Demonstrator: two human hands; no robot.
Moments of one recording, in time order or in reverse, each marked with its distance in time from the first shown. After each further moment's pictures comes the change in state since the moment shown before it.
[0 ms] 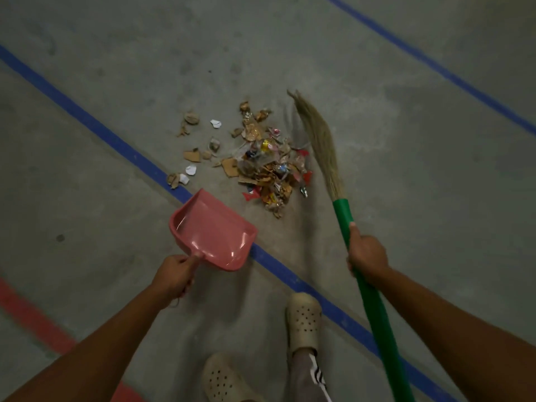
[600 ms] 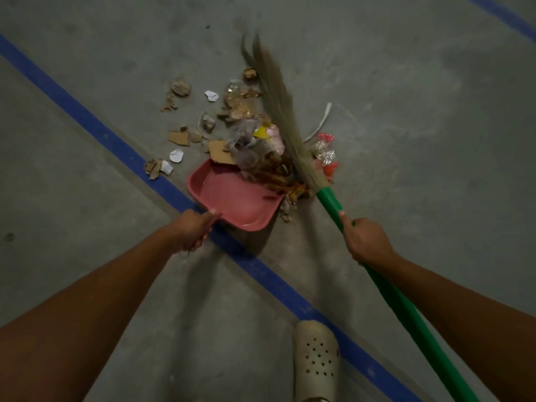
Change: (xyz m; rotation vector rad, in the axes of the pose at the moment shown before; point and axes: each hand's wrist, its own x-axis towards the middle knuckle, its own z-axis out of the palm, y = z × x) left_hand 0.208 0.049 0.066 0.159 -0.127 -0.062; right_hand 0.184 -0.018 0.100 -0.357 -0.080 -0.323
